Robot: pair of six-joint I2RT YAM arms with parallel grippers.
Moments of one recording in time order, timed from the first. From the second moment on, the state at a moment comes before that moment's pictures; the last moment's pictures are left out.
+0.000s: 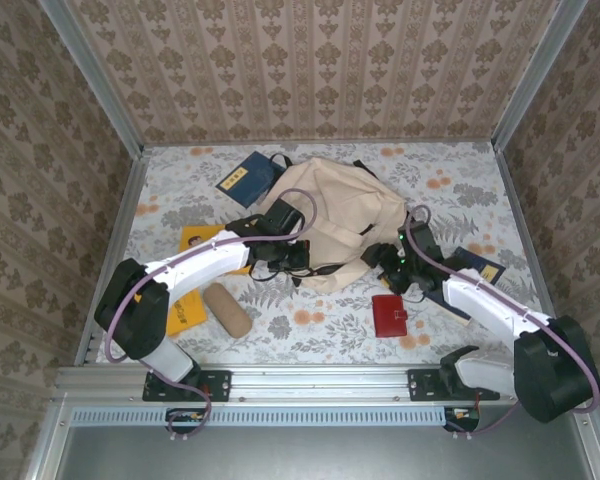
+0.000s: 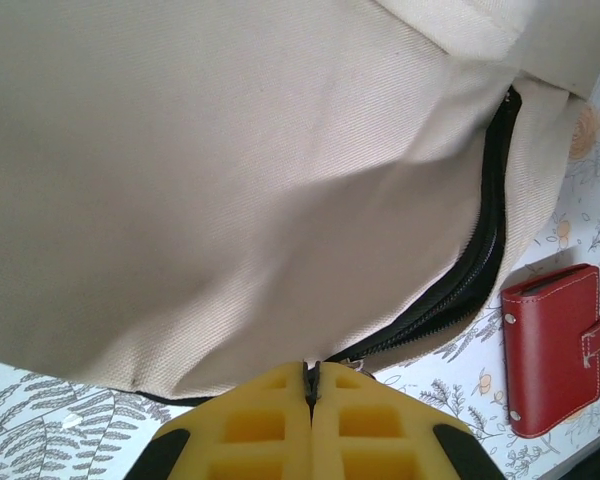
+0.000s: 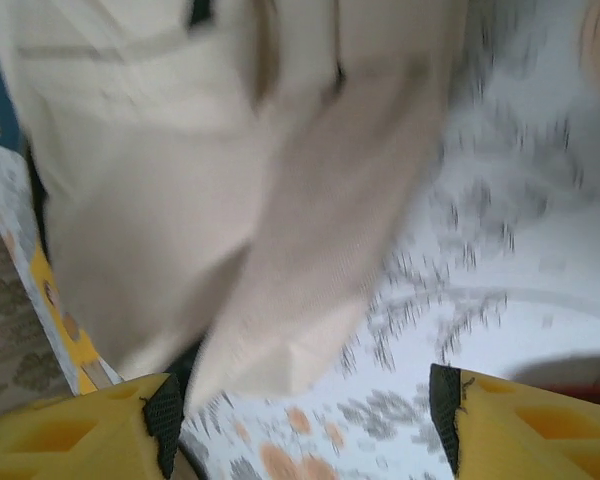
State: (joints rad) left arm -0.78 1.58 1.11 -0.58 0.21 -0.65; right arm 0.38 1.19 0.61 -0.32 -0.27 1.15
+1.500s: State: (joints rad) left arm -0.62 1.55 1.09 -0.55 0.21 -0.50; right arm 0.20 1.31 0.73 -0.36 -0.19 0.94
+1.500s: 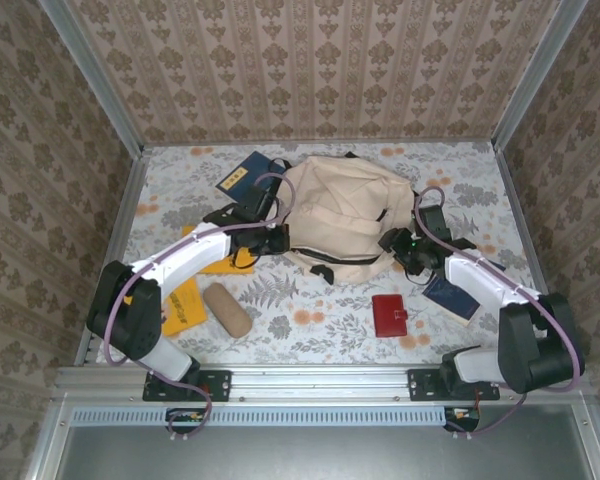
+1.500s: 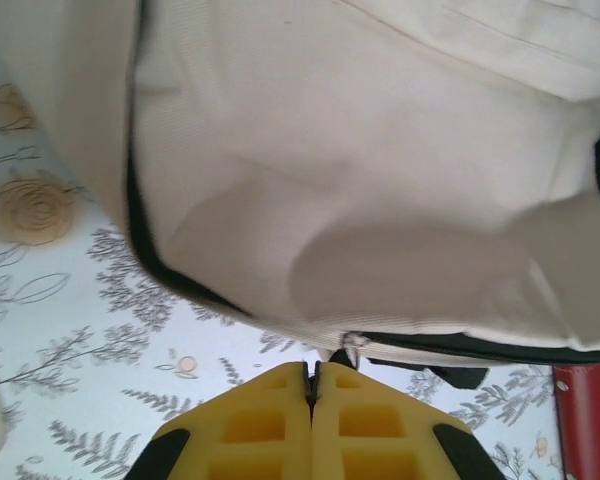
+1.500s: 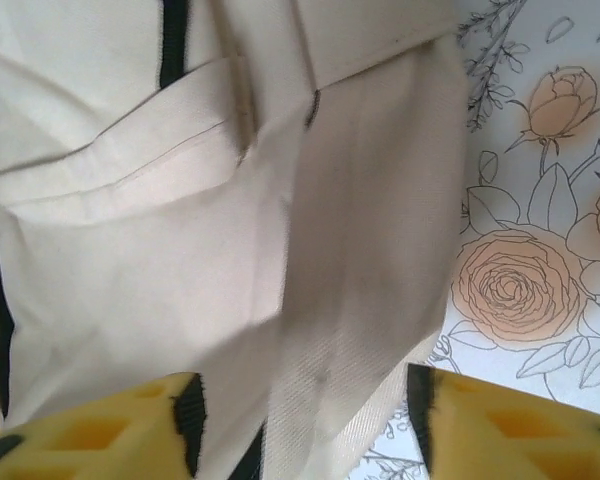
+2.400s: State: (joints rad) left arm -0.78 1.58 1.12 -0.47 0.25 -0.50; right arm 0.55 1.32 0.66 -0.08 -0.19 1.49
